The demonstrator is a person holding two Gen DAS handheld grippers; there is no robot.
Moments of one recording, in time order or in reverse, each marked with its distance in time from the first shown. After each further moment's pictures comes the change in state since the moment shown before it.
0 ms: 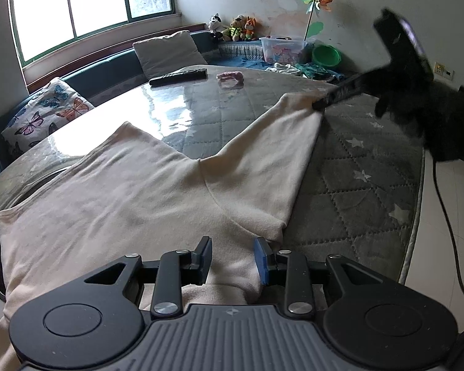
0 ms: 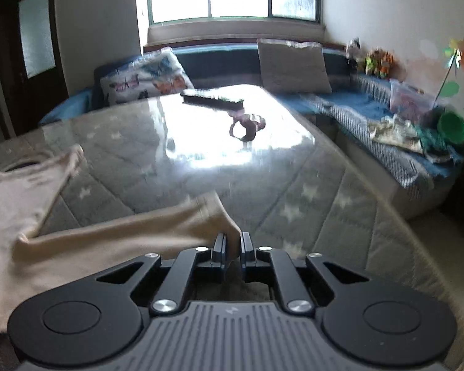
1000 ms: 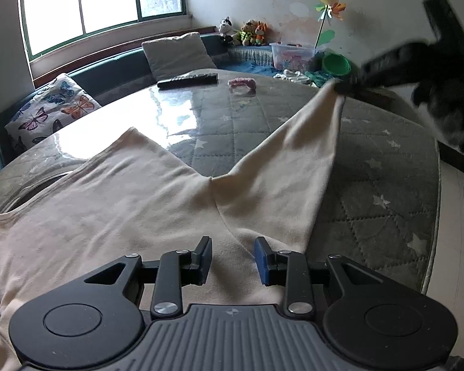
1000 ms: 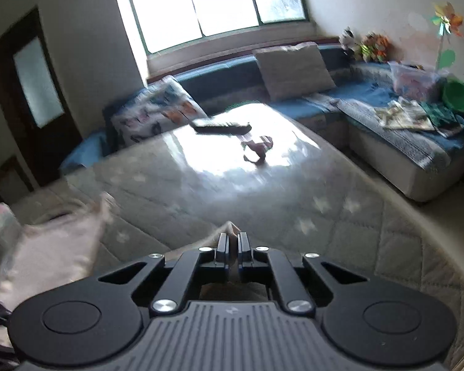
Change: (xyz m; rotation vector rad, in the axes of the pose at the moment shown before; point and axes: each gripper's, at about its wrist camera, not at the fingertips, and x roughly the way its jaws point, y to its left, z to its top) left arm 0.017 0.014 0.014 -0.052 -0.022 0.007; right arm -0.052 -0.012 0.024 0.159 -0.087 0.137
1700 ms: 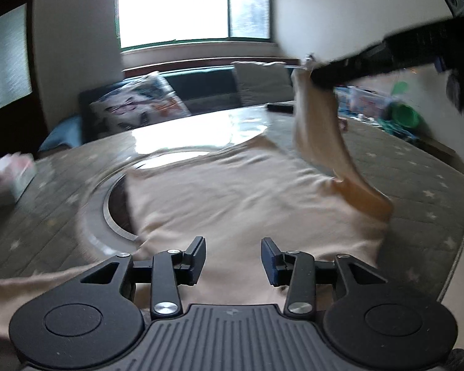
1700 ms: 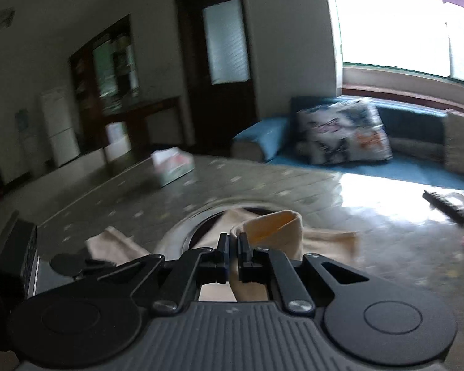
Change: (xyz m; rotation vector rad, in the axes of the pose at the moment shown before) left arm -0.112 0.084 -0.069 -0.245 -0.098 0.239; right arm -0.028 0.260 -0.005 -0.491 0.057 0.534
